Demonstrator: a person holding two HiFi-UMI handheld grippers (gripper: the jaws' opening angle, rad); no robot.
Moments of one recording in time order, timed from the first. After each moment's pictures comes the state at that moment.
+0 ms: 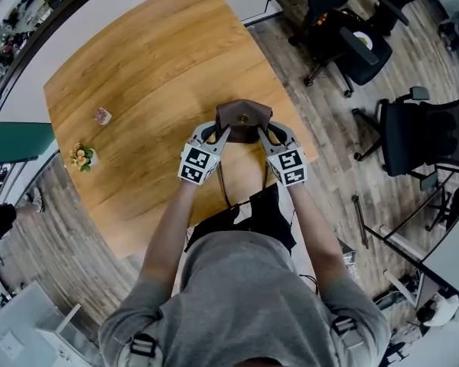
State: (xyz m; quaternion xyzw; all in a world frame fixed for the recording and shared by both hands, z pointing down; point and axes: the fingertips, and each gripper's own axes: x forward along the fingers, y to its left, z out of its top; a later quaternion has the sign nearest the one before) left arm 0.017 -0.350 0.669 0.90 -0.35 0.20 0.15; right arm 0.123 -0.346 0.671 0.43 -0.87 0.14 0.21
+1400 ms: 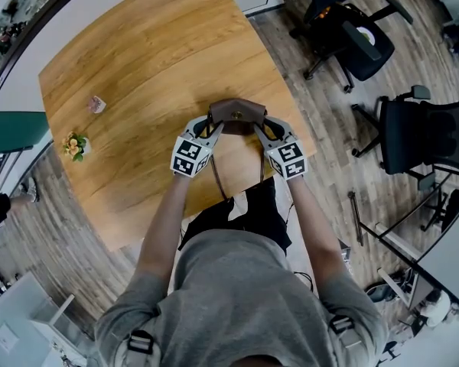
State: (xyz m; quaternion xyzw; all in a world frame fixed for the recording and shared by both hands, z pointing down) left arm 0.002 -0.339 0.702 0.89 -0.36 0.20 0.19; right arm 0.121 -0.332 0.702 0.39 -0.88 0.18 0.21
